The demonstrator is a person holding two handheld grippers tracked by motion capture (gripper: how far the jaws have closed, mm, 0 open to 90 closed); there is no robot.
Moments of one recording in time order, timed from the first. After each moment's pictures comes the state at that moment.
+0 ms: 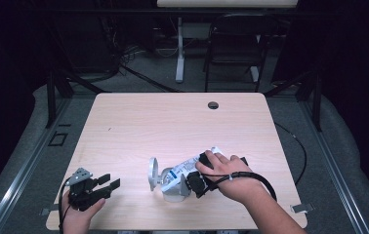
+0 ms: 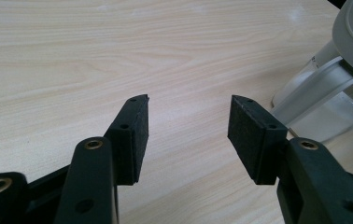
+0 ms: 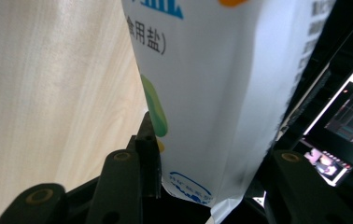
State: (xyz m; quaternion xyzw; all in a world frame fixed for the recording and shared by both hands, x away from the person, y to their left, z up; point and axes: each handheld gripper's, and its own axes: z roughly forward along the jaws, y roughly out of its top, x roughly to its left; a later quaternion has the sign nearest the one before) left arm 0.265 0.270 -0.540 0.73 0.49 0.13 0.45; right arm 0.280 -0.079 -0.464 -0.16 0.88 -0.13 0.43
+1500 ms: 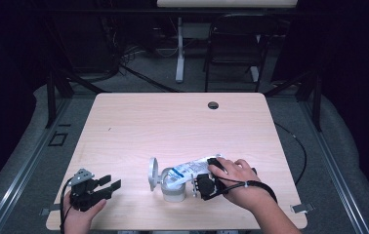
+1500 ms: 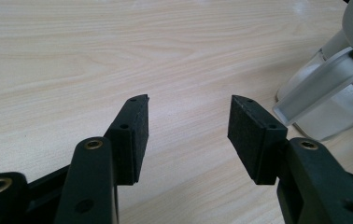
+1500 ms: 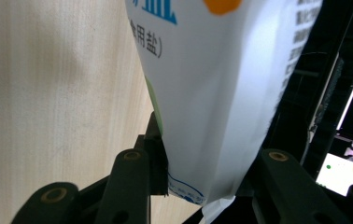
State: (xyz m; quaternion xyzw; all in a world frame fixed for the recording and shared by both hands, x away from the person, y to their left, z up) left arm 0.265 0.269 -0.543 0.74 0.50 0.13 0.44; right arm 0.277 -0.107 -0.482 -0.08 0.90 -0.01 0.43
